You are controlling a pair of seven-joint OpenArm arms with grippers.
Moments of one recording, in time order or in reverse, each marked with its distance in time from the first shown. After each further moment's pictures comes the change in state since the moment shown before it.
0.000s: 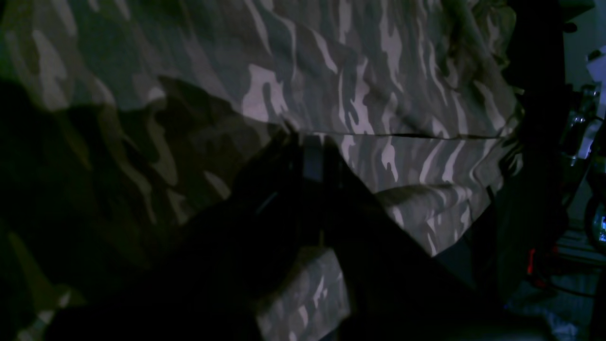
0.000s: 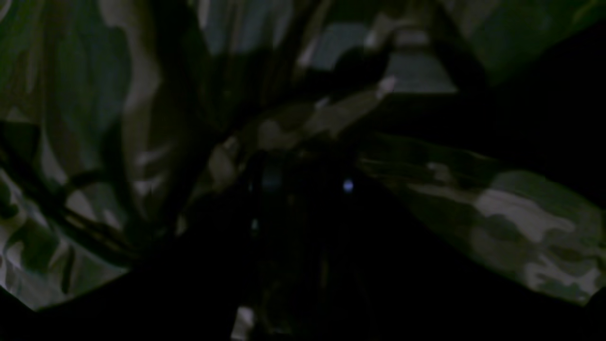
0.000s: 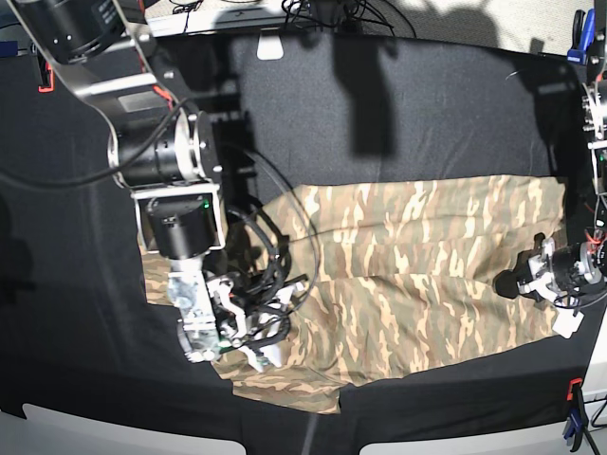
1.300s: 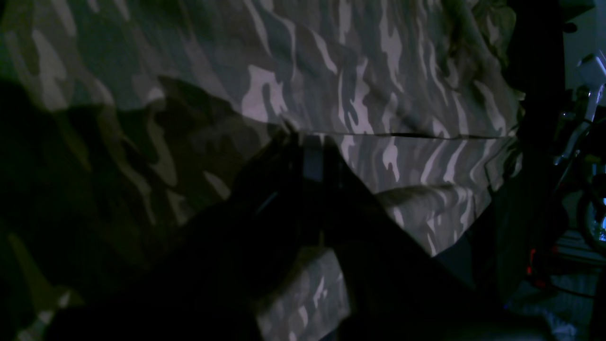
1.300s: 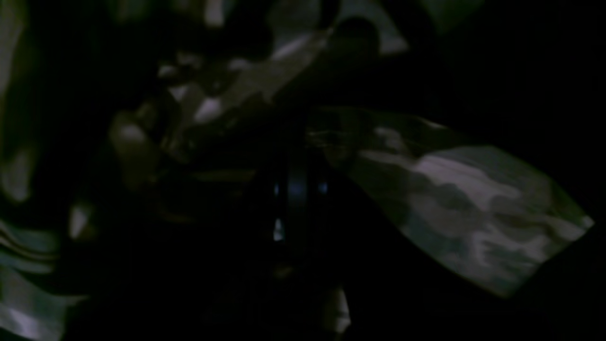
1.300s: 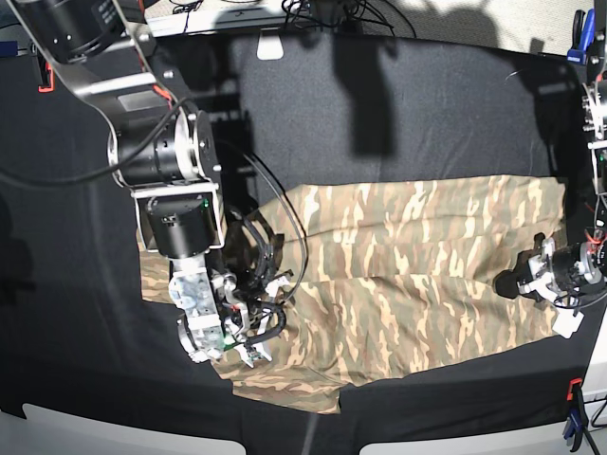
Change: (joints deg) left arm 0.0 0.0 0.0 0.0 0.0 0.0 0.0; right arm -0.5 -0.2 0.0 0.0 -12.8 -6.0 -1.4
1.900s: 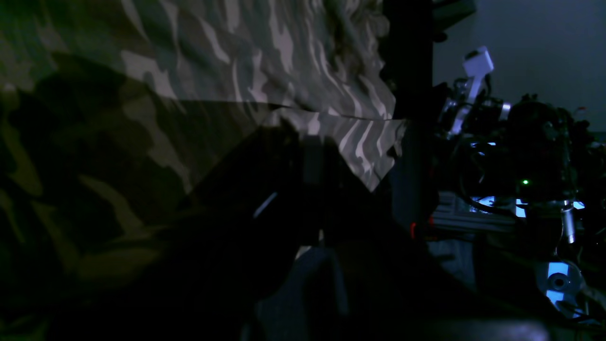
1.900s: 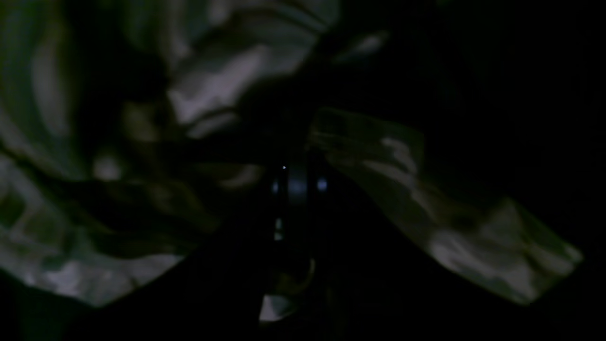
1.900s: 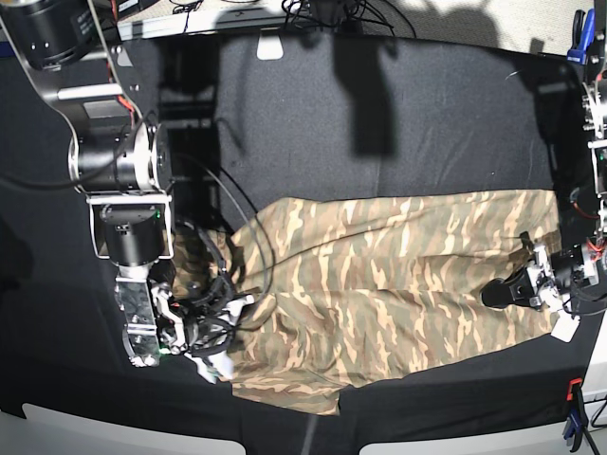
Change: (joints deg) left arm 0.1 0.0 0.0 0.0 -22.1 0.0 14.1; right arm 1.6 8.3 0.0 1.1 19.6 19.8 3.7
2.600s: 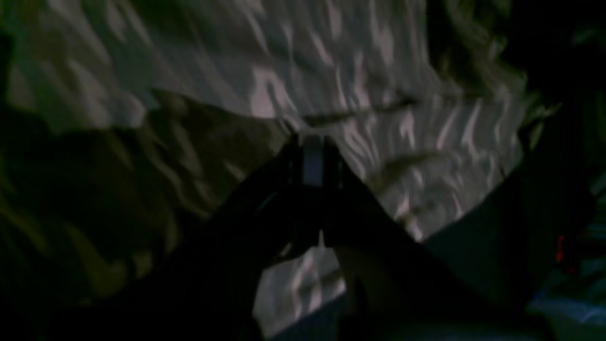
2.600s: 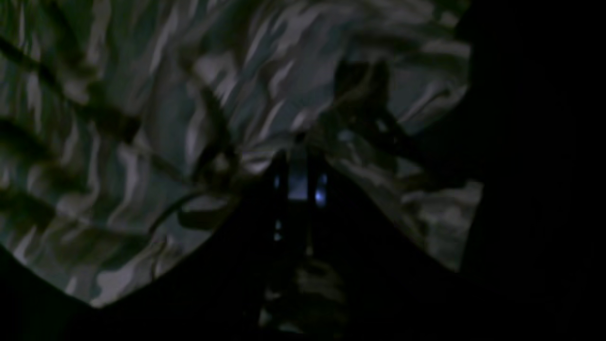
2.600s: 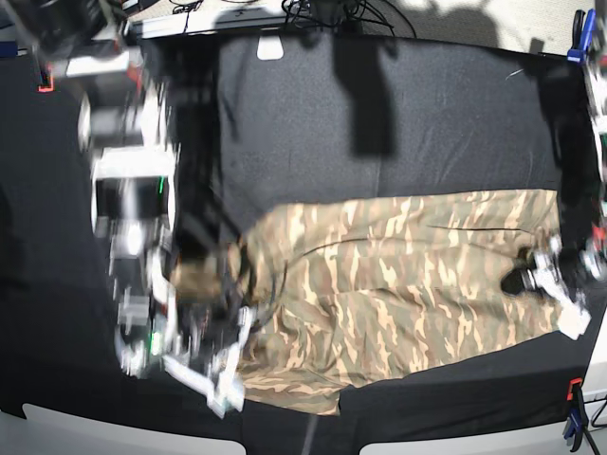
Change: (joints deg) left arm 10.3 -1.7 0.1 18.3 20.5 0.0 -12.6; right arm -12.9 -0.3 0.0 32.0 2.3 1.2 -1.8
